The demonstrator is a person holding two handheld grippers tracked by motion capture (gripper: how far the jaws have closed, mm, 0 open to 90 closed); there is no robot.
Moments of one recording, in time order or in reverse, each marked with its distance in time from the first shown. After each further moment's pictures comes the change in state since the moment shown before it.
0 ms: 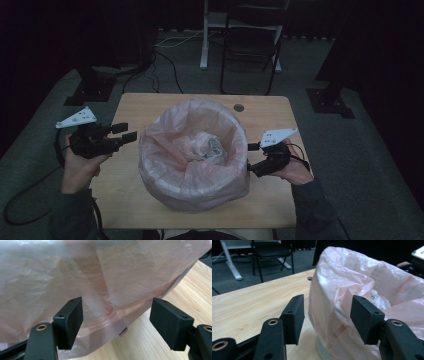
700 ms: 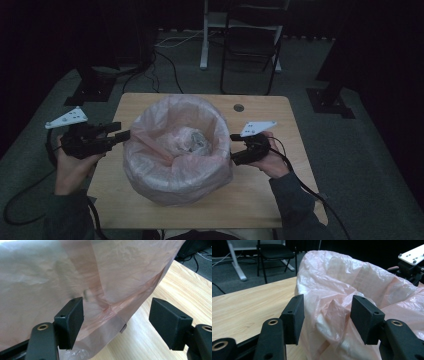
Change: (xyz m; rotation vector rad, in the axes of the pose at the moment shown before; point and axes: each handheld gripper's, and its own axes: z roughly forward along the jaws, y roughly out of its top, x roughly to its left) left arm 0.008 -0.002 -0.016 -0.029 0.043 -0.028; right arm -0.006 0.030 0.050 -0.033 -0.102 0.054
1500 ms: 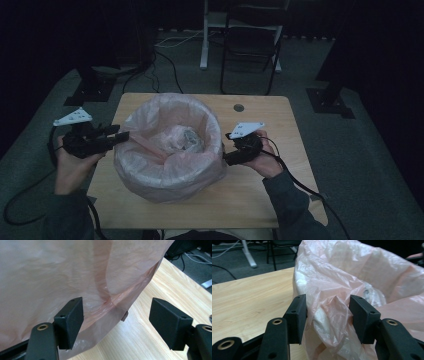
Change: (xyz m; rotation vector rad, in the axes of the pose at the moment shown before) left arm 0.005 -0.003 0.009 0.096 0.084 -0.022; right arm 0.013 0.009 0.008 0.057 -0.080 -0.076
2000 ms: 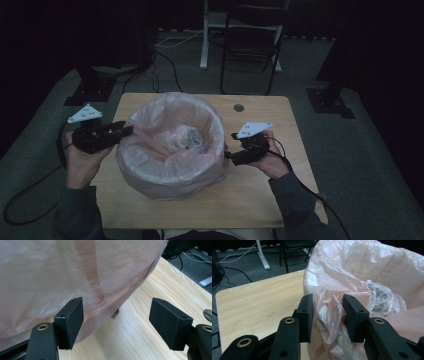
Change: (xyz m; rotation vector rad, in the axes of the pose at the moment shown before) left arm -0.006 0.008 0.021 -0.008 0.088 0.024; right arm -0.007 -0.008 -0.011 -0.006 -0.001 0.023
